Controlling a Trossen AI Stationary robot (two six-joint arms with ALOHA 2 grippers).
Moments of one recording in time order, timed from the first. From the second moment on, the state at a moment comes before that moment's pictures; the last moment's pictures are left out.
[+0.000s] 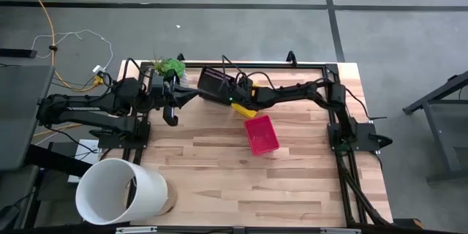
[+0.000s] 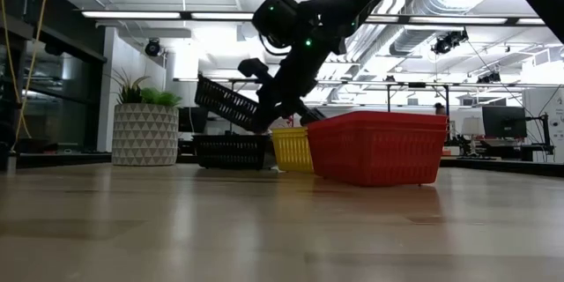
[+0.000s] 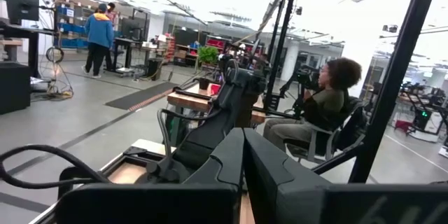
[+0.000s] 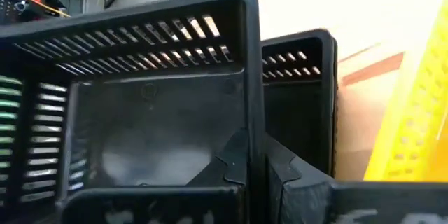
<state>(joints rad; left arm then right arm) 0.18 0.77 0.68 0.25 -0.08 -0.18 -0.19 2.08 1.46 -0.16 0.50 1.55</state>
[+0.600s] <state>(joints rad) 0.18 0.77 0.68 0.25 -0.08 -0.18 -0.19 2.08 1.45 -0.25 0.56 1.59</state>
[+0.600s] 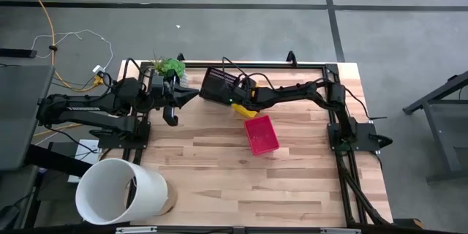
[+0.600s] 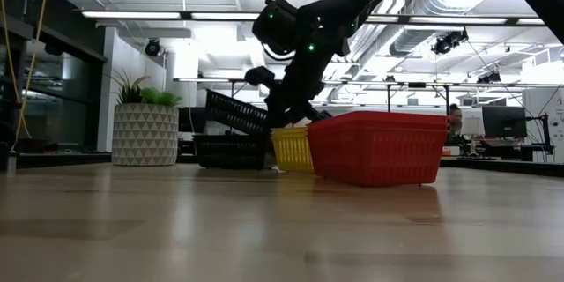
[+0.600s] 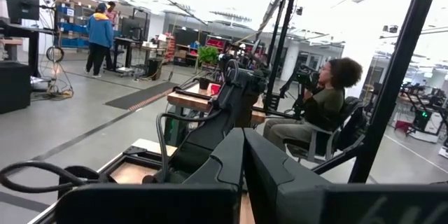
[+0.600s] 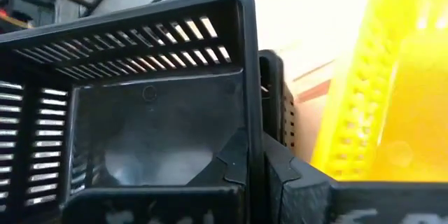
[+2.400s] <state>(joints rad) 0.18 0.77 0.68 0.25 -0.10 -0.18 -0.20 2.12 1.45 -0.24 0.52 1.63</state>
